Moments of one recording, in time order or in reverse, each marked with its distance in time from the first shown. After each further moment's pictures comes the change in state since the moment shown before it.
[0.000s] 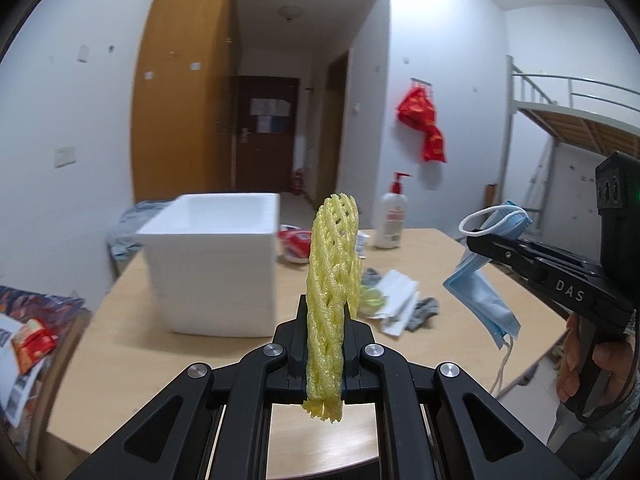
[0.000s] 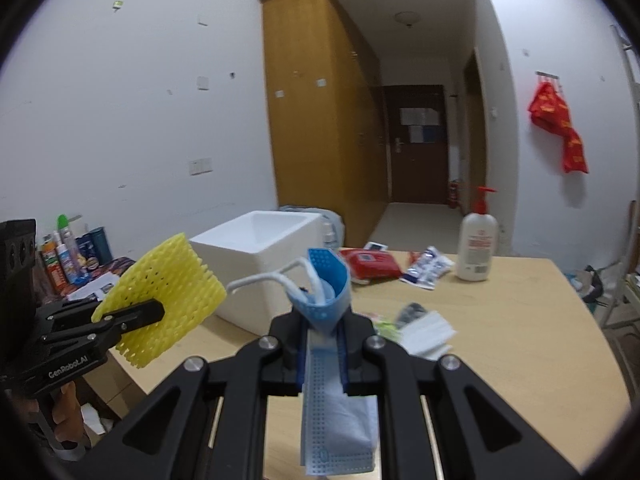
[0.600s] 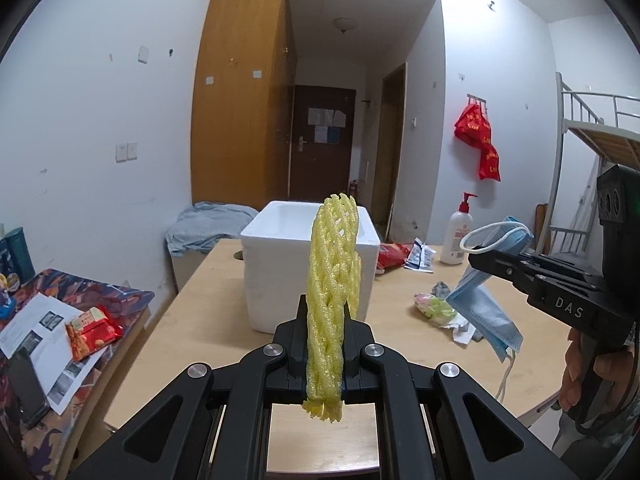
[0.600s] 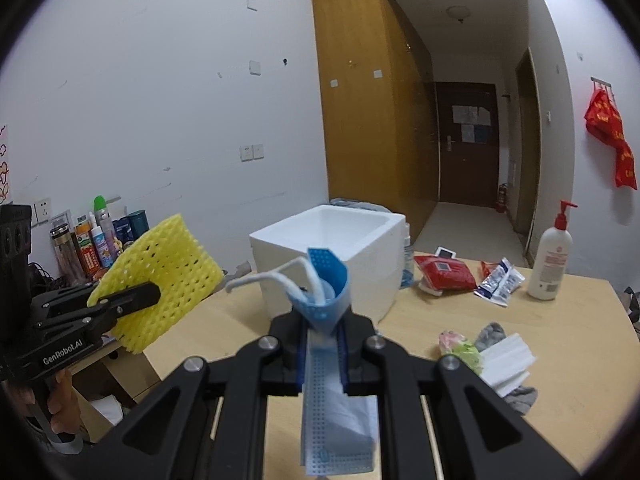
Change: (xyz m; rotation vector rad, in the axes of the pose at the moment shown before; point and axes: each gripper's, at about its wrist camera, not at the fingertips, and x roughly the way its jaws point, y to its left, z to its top) left arm -0.033 0.062 -0.001 -0.065 -0.042 0.195; right arm 0.049 0.060 0.012 -0.072 0.036 0.153
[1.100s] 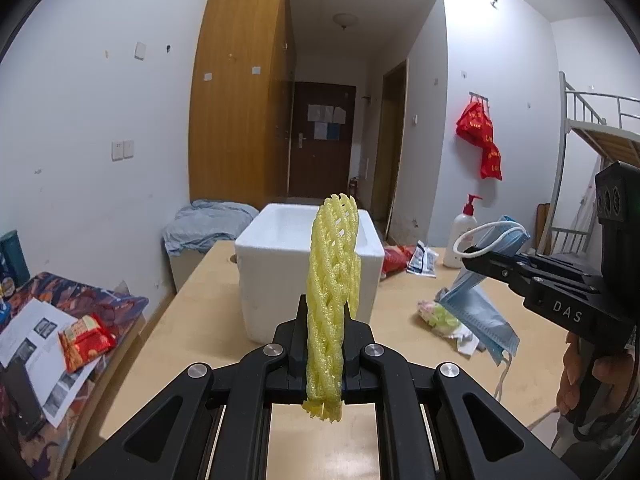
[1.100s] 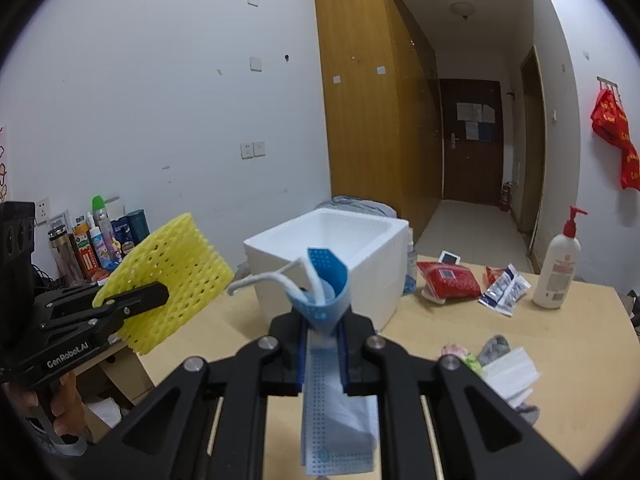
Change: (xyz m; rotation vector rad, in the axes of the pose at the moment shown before) left arm 0.019 -0.005 0.016 -0.003 0.015 -0.001; right arm 0.018 -0.008 0.016 -0.005 0.013 0.014
